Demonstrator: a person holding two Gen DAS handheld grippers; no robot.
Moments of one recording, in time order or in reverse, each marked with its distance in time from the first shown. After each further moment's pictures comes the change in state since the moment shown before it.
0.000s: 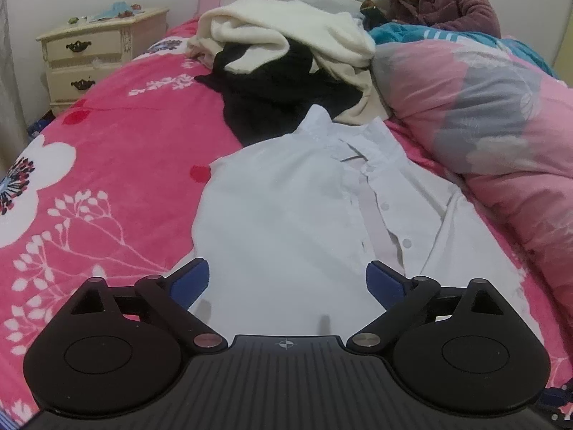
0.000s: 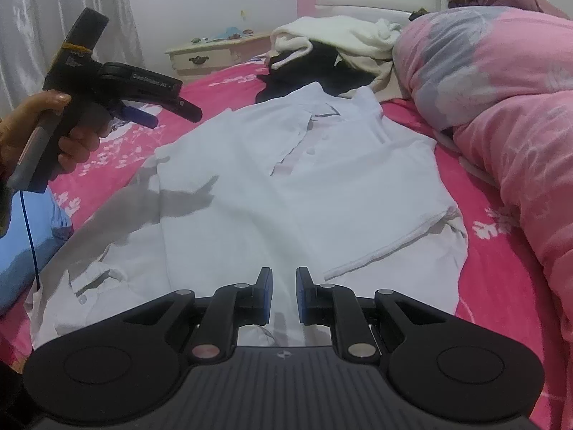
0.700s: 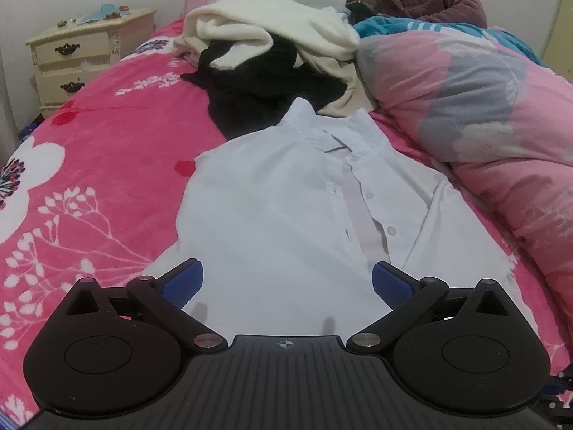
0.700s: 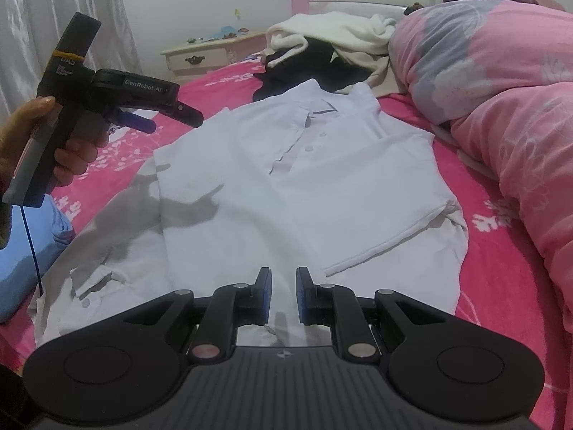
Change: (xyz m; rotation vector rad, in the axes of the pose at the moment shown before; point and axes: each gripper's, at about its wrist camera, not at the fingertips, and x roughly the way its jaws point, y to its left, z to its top) left arm -0.004 -0.010 -0.008 0.028 0.009 -0.028; right arm -0.002 0.002 0.000 0.024 0.007 -0.005
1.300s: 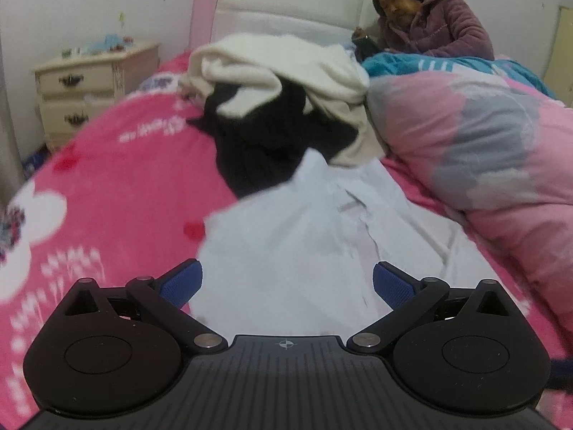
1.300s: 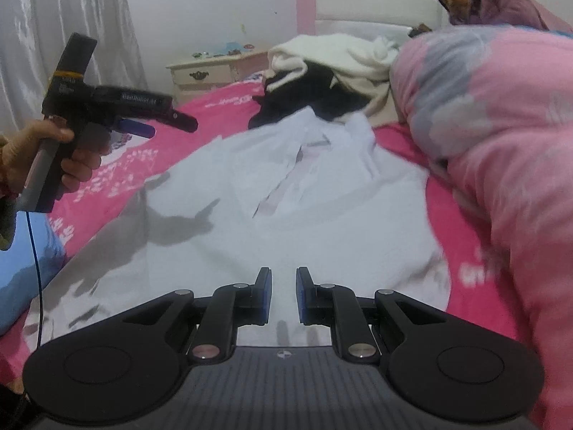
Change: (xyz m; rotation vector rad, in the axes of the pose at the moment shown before) left arm 0.019 0.009 0.050 0.024 -0.125 0.030; right arm 0.010 -0.033 0.055 -0.057 -0.059 0.022
